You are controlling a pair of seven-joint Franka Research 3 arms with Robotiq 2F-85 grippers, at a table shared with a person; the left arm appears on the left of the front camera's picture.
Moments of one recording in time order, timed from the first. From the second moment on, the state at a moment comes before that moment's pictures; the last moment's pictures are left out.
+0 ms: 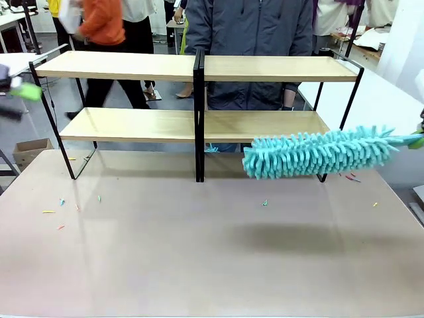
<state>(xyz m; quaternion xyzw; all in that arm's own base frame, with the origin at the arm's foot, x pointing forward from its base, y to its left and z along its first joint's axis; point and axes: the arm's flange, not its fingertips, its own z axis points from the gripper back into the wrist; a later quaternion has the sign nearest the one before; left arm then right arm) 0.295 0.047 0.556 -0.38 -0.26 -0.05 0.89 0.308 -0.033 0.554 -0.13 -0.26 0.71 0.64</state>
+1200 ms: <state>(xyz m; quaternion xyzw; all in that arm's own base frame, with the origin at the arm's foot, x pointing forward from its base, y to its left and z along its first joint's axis) 0.286 0.162 0.399 -0.59 -0.08 0.11 0.79 0.373 -0.074 0.412 0.01 -0.19 0.72 0.67</state>
